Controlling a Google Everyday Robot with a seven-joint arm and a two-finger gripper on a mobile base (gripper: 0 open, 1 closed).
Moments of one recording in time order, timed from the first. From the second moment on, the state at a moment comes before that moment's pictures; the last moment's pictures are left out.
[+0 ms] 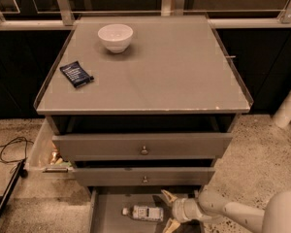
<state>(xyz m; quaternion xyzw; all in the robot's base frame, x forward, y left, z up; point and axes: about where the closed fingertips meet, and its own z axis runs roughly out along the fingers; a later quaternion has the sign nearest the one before) 0.469 -0.102 0.199 -0.64 0.65 0.22 0.35</state>
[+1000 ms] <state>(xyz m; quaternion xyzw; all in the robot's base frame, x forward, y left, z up) 0.480 -0.071 0.154 -0.64 0.65 0.25 0.34</state>
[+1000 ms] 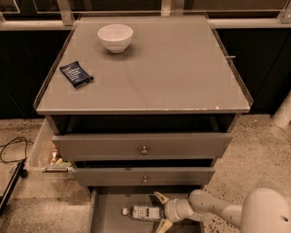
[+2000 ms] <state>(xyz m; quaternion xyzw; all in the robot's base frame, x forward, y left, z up) 0.480 -0.064 0.132 -0.63 0.65 0.27 0.33</state>
